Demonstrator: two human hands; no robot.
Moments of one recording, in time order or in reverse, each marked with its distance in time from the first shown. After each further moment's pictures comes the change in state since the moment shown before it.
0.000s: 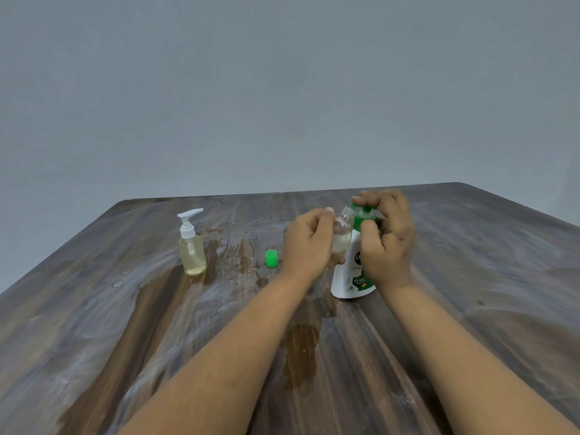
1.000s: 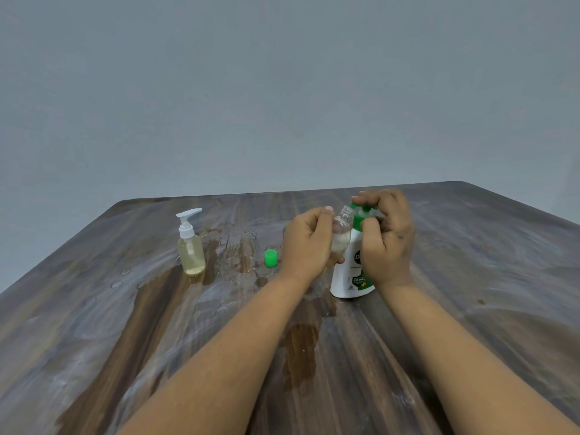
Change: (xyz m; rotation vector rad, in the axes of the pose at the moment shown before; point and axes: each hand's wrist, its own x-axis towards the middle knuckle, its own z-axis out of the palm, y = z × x) left_hand -0.001 0.002 0.000 0.002 -0.016 -0.013; right_hand -0.001 -0.001 0.001 0.016 0.010 0.036
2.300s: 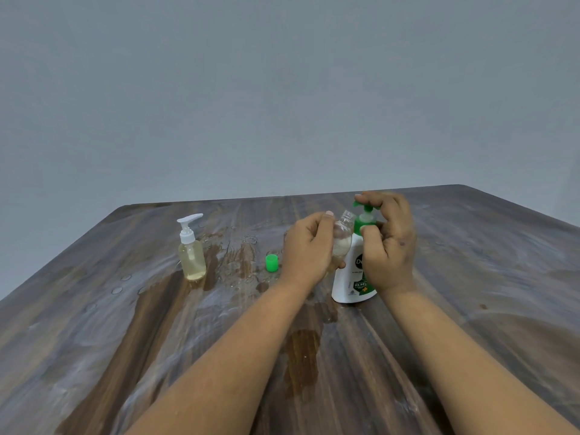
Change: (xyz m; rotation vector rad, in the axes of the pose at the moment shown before) left_hand 0.001 -0.002 0.000 0.013 0.015 0.004; right_hand 0.000 0.001 -0.003 -0.002 -0.025 -0.046
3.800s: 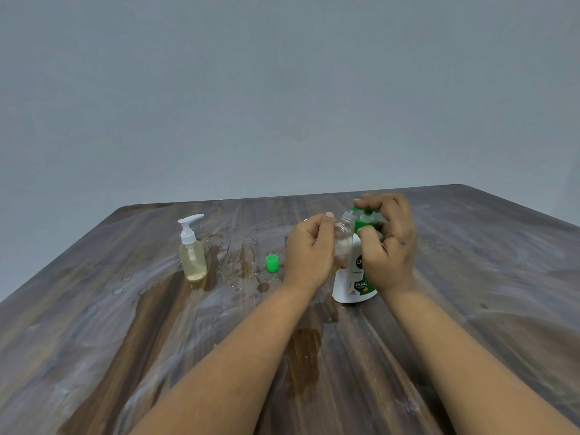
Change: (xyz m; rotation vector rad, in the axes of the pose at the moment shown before) left_hand -0.001 -0.011 0.003 -0.041 0.044 0.066; right_hand 0.001 -0.001 0.000 0.031 -0.003 -0.009
